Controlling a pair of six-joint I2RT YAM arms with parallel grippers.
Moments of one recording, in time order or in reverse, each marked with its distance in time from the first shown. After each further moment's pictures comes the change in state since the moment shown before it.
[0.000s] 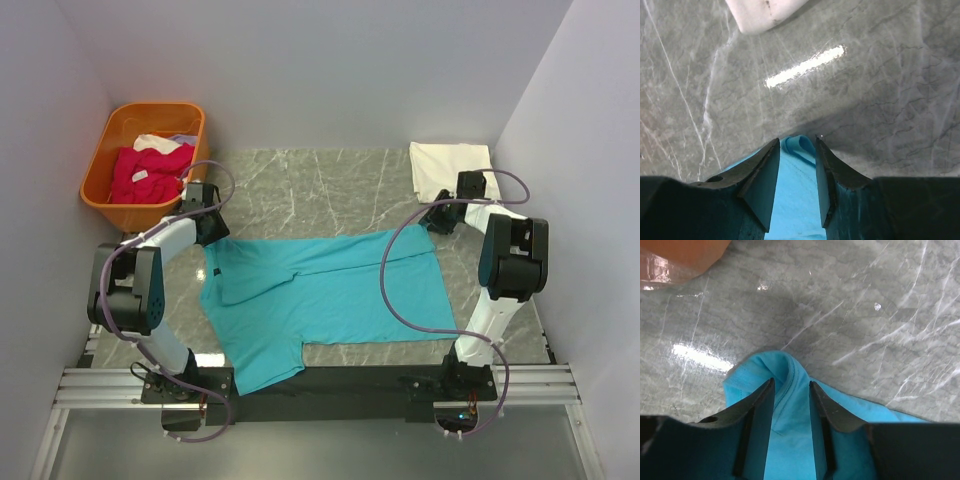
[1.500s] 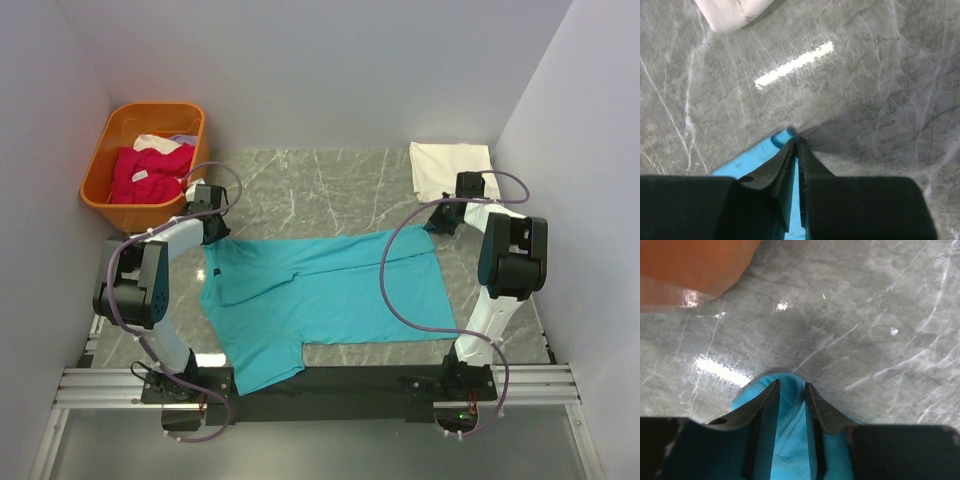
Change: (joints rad) left arm -0.039 0.051 -0.002 0.074 -0.130 0.013; right arm 0.000 0.013 0.011 -0.040 0.046 -0.005
